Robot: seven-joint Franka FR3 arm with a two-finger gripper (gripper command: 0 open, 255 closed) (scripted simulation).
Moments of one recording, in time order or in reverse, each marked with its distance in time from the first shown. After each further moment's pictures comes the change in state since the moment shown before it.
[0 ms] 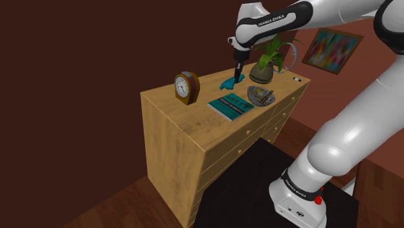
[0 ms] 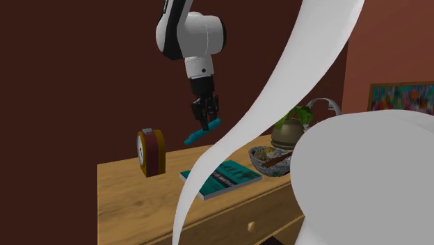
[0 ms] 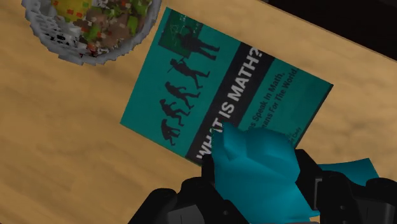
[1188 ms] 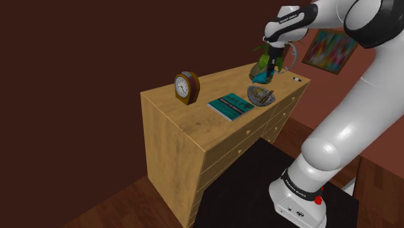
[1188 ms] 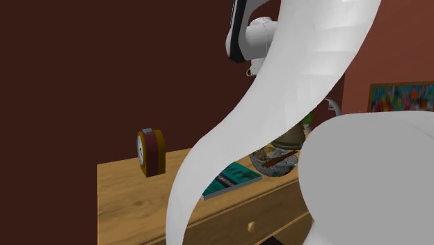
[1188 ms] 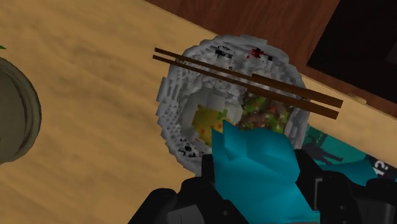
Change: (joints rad) arm -0.196 0.140 -0.254 0.179 0.073 0.038 -0.485
